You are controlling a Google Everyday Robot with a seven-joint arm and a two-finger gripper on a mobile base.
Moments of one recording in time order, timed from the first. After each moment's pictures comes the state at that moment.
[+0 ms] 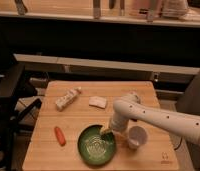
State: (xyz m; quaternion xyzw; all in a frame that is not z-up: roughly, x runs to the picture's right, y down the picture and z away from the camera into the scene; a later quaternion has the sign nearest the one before) arm 0.090 0.260 0.795 -0.25 -0.33 -0.56 0.72
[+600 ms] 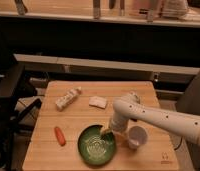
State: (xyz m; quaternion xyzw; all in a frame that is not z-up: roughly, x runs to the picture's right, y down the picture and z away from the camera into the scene) arm 0.091 0.261 0.797 -0.25 -0.33 -0.56 0.72
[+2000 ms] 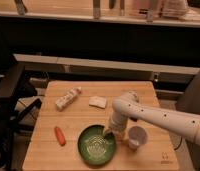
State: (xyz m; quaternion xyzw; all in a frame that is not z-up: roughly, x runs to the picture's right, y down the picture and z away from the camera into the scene) arm 0.091 0.260 0.803 -0.26 -0.33 -0.56 0.71
